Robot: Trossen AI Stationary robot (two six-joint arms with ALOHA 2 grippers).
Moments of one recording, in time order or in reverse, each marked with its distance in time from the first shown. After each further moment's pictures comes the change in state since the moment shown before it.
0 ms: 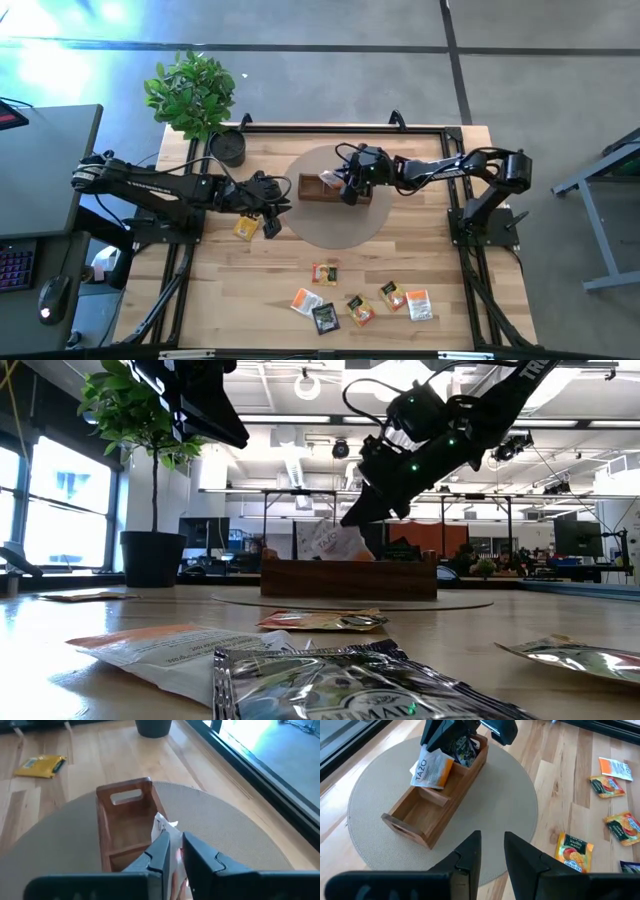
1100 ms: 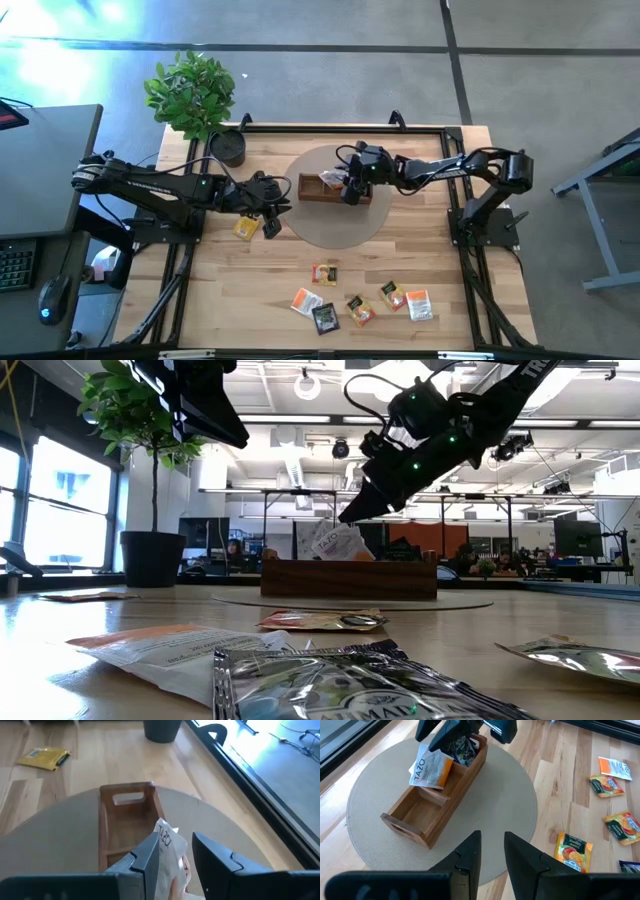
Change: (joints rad) left arm 0.000 0.000 0.000 -0.001 0.003 0.000; right arm -0.002 -0.012 0.000 0.010 -0.013 -0.115
